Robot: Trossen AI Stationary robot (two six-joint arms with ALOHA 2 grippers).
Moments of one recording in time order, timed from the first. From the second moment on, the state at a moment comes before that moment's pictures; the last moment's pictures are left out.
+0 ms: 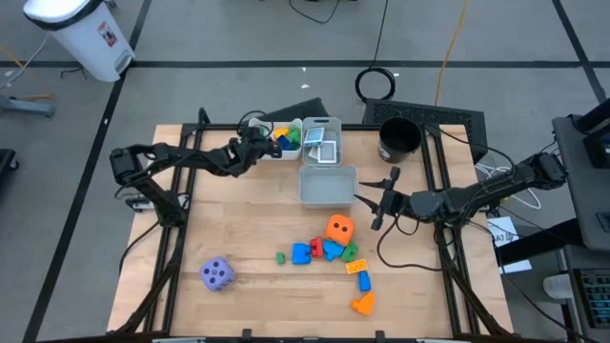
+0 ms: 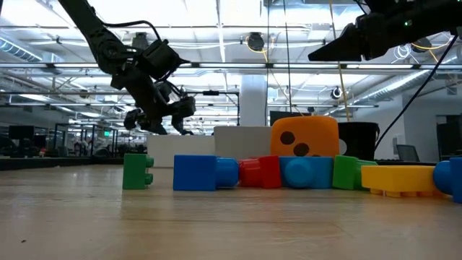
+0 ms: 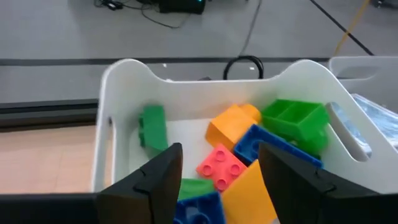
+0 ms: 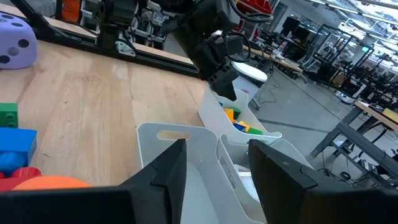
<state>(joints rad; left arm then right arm) 0.48 1.59 0.71 0.24 -0.60 -0.65 0.26 0.94 0.41 0.34 0.67 -0.25</state>
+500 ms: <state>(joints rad) 0.32 1.35 0.71 0.34 -0.26 -0.31 0.26 0.94 0.41 0.35 0.68 -0.28</state>
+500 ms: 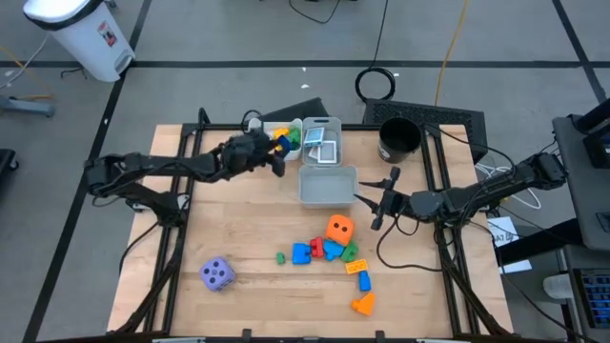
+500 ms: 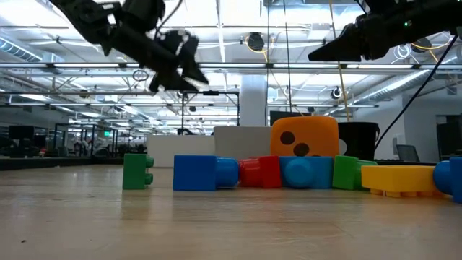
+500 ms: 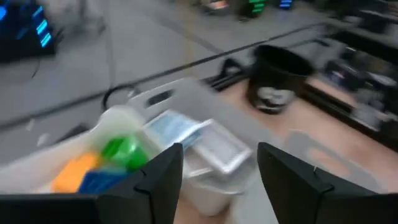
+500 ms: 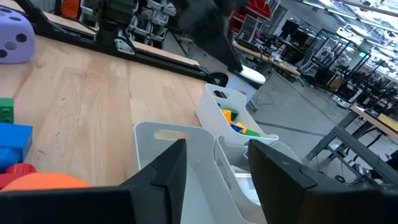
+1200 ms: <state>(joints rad) 0.11 1.34 0.71 0.47 -0.16 0.03 0.26 0.94 0.41 0.37 0.68 -0.28</state>
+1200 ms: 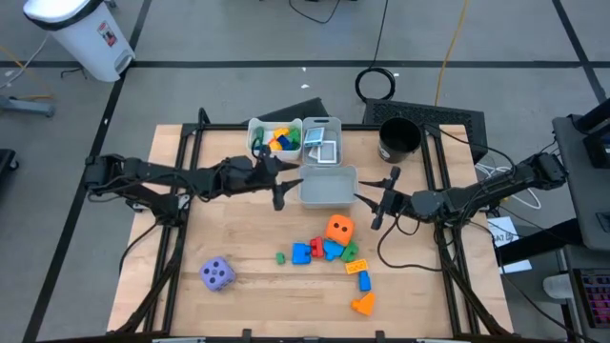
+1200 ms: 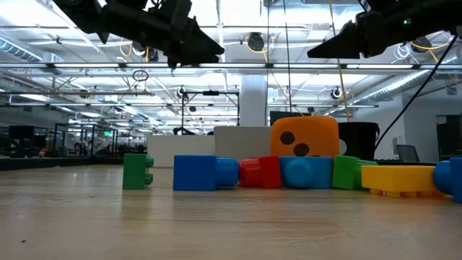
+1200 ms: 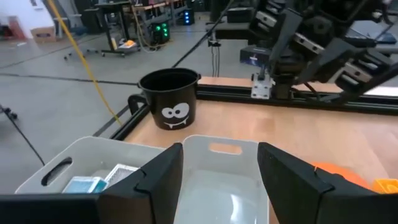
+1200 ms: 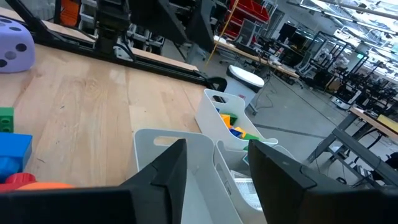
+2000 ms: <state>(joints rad) 0.12 1.34 0.71 0.47 -0.16 -0.12 0.43 1.01 0.41 0.48 0.26 0.04</state>
